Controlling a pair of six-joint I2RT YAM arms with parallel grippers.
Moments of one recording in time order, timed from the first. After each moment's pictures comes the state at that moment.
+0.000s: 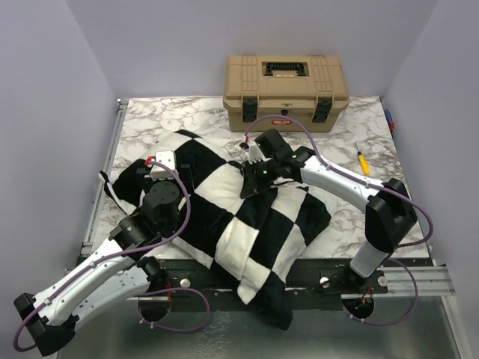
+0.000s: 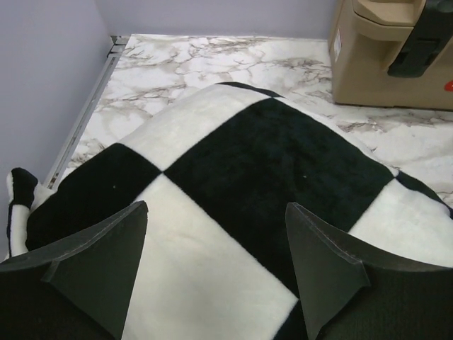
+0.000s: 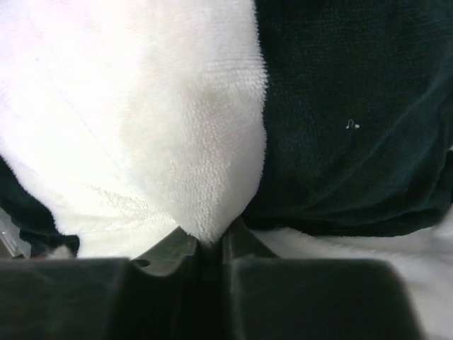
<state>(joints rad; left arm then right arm) -0.80 0.65 0.70 -0.28 -0.91 -0.17 0.74 1.68 1.29 -0.55 -0.43 0.32</state>
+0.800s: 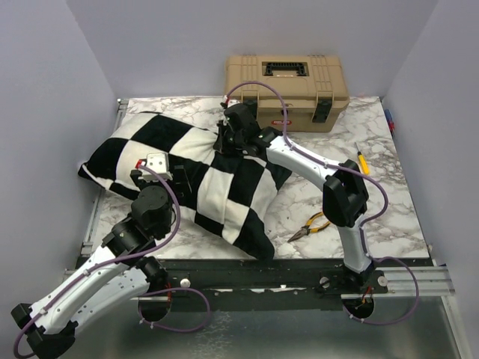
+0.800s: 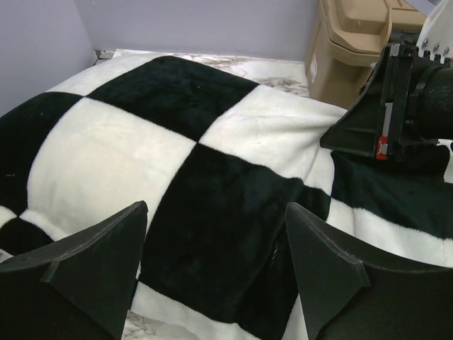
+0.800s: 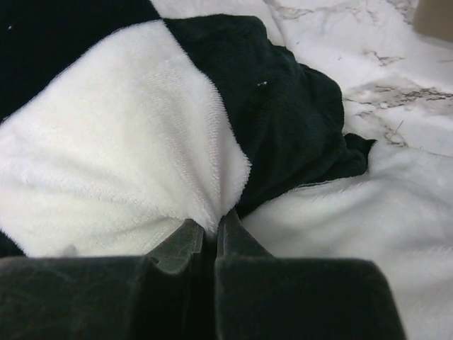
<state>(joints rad) -0.78 0.59 0.68 -0.25 -0.84 -0.15 0.77 2.09 1.84 -0.35 0.01 0.45</state>
